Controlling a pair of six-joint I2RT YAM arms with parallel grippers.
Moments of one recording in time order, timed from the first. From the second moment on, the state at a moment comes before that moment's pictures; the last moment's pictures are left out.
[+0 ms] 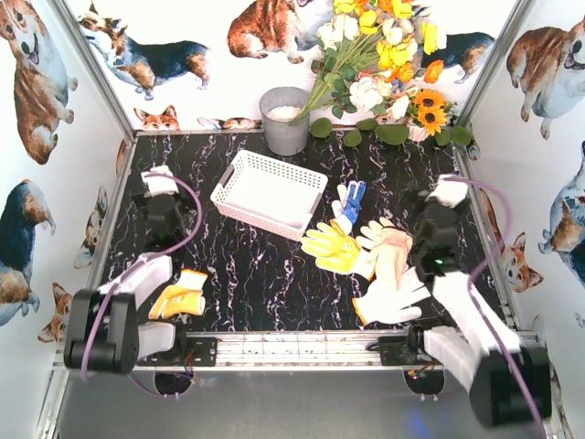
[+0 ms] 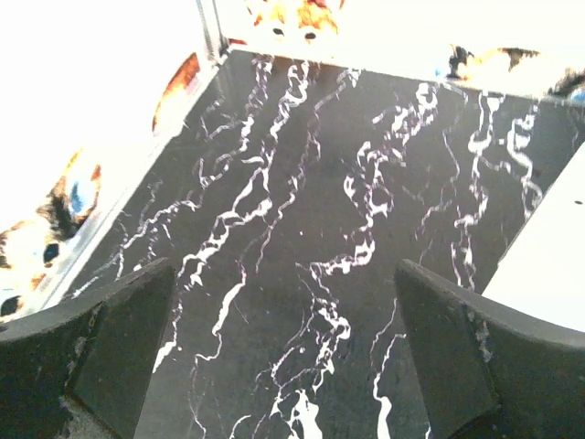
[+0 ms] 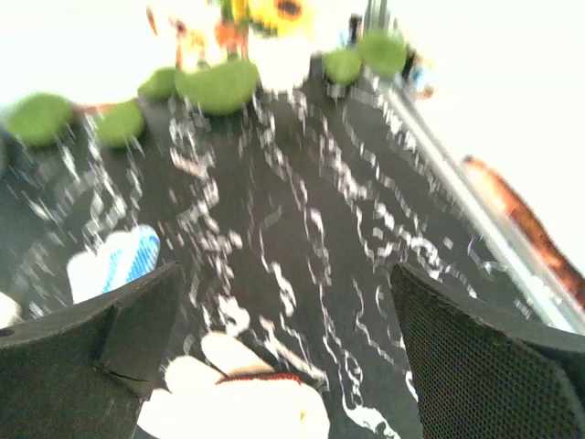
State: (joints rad) left arm -0.07 1.26 0.46 0.67 -0.40 -0.03; right arm 0.12 0.98 0.41 0.39 0.41 0.10
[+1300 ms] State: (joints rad) left arm -0.07 0.86 0.79 -0.28 -0.15 -0.09; right arm 0.22 1.13 0.74 -0.83 0.11 0.67
